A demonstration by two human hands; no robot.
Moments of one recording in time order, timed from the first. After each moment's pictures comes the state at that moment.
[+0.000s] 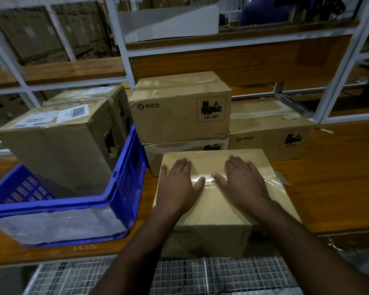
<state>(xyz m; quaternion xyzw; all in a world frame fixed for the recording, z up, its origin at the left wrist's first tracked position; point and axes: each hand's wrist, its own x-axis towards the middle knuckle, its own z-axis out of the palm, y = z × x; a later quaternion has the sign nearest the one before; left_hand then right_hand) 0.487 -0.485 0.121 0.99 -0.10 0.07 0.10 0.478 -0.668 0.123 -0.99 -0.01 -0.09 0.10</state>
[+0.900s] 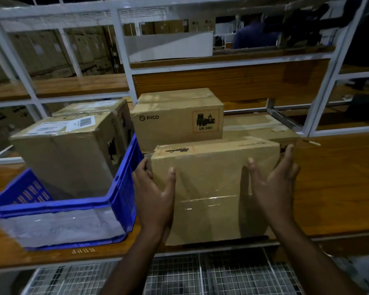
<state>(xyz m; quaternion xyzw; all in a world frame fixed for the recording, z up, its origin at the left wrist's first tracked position) 0.419 -0.471 0.148 0.80 0.04 0.34 0.50 0.414 -0.704 0.162 -0.82 0.17 -0.32 0.44</state>
